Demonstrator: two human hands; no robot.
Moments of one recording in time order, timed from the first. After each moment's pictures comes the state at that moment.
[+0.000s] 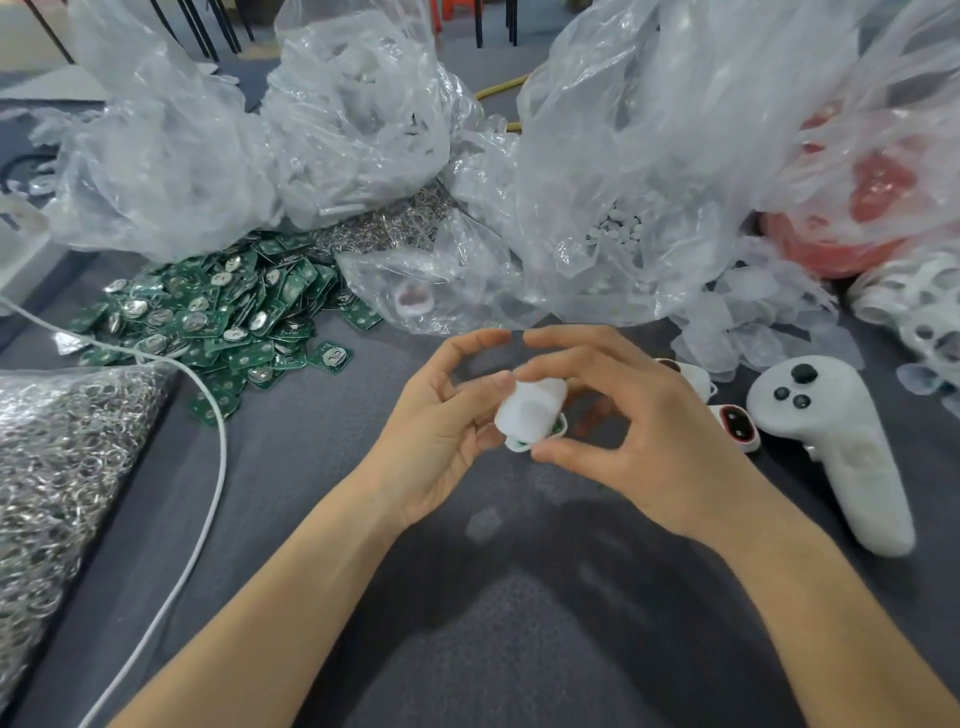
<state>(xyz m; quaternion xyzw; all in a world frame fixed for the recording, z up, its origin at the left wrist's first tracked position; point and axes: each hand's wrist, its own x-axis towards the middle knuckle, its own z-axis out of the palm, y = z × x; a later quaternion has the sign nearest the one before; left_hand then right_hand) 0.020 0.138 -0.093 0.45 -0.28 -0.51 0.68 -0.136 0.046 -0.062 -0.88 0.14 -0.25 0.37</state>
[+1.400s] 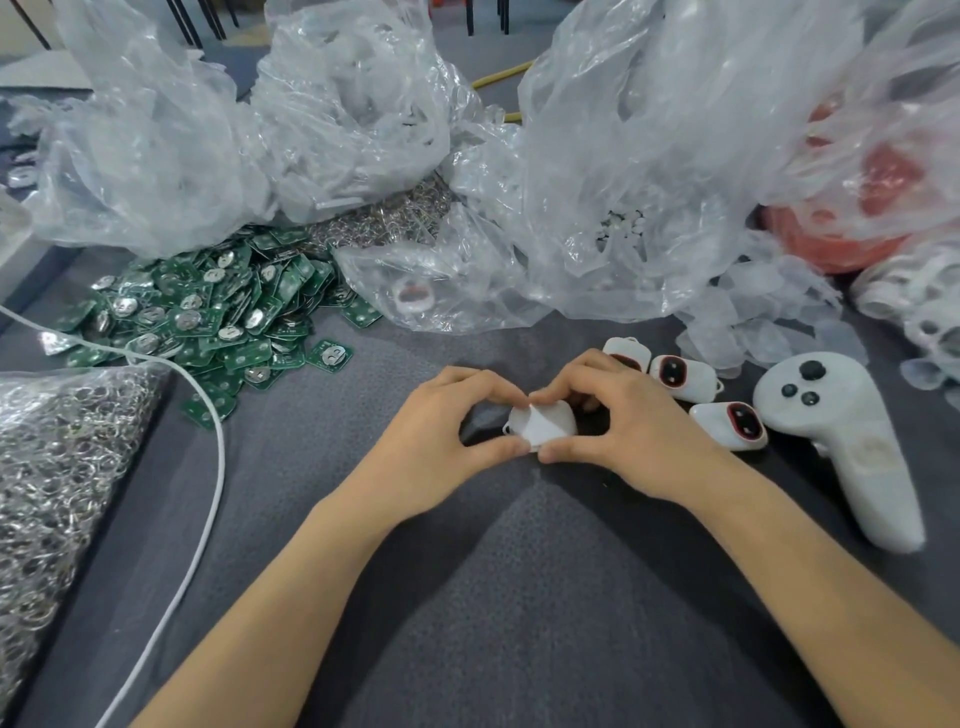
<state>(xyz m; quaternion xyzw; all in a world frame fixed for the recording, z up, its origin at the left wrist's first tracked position) 0.042 0.146 -0.105 0.70 -0.59 -0.19 0.34 -0.118 0.018 -0.098 -0.88 0.24 -0.12 0.38</state>
